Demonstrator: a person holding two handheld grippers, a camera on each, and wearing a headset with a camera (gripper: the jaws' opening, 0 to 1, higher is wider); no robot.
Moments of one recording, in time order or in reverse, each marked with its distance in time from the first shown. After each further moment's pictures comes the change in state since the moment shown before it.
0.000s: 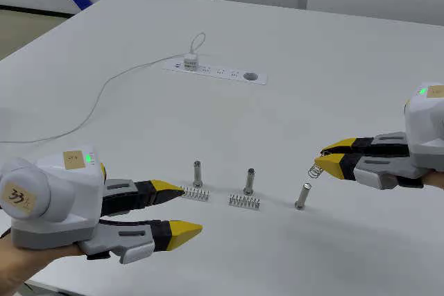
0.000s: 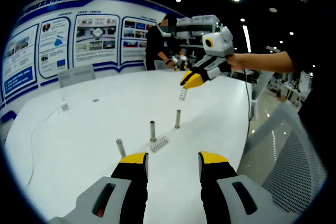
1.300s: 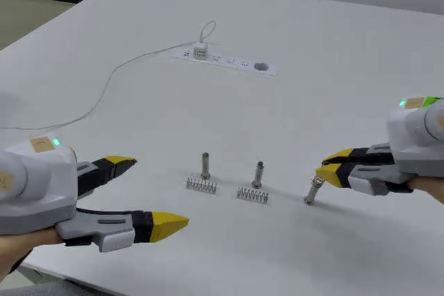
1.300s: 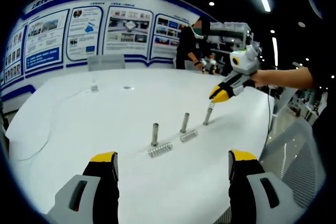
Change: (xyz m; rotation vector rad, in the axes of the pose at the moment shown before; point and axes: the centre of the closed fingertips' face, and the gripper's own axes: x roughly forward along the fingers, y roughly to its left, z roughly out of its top) left arm -0.025 0.046 -0.018 -0.164 -0.005 0.185; right arm 0.030 -0.002 -0.035 0.019 0.127 0.016
